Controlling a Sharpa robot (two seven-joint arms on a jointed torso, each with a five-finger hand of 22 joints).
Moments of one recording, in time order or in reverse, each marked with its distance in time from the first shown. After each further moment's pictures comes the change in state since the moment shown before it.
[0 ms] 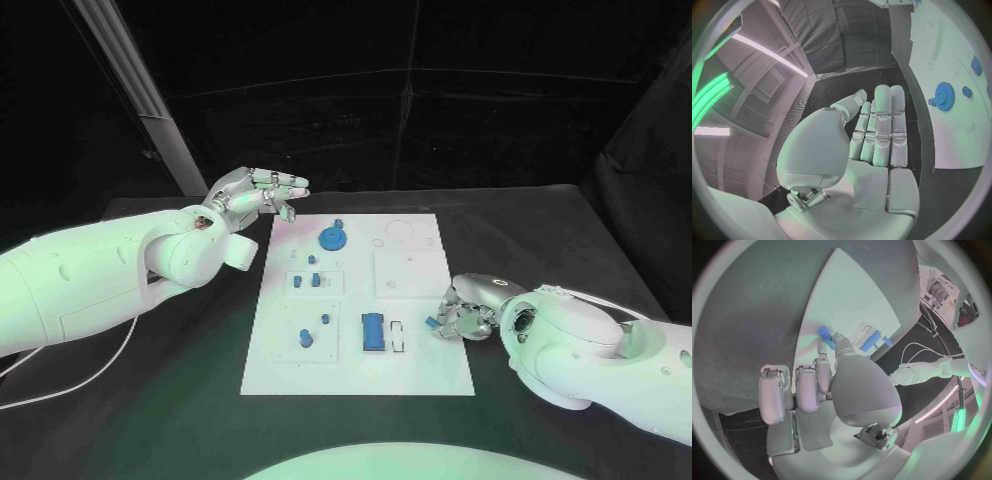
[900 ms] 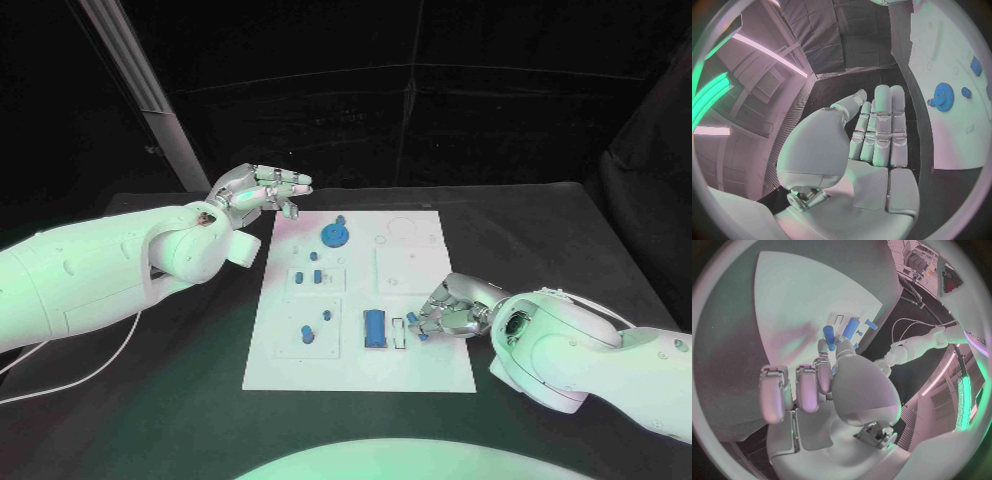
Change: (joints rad) left arm -0.001 0.002 -0.001 0.000 0.000 0.001 -0.002; left_hand 0.000 0.000 0.000 0.000 0.000 0.000 0.000 0.000 0.000 0.000 0.000 0.000 0.000 0.000 0.000 0.000 -0.001 0.000 0.000 0.000 0.000 -0.001; right arm -0.002 0.027 -0.002 0.021 0.254 -0.136 0.069; right_hand -0.037 0.024 -0.027 0.026 -0.009 0.051 -0.012 0.016 -0.046 0.004 0.004 0.005 0.035 0.000 0.000 0.004 0.000 0.000 0.000 0.000 0.004 0.000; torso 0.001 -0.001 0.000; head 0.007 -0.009
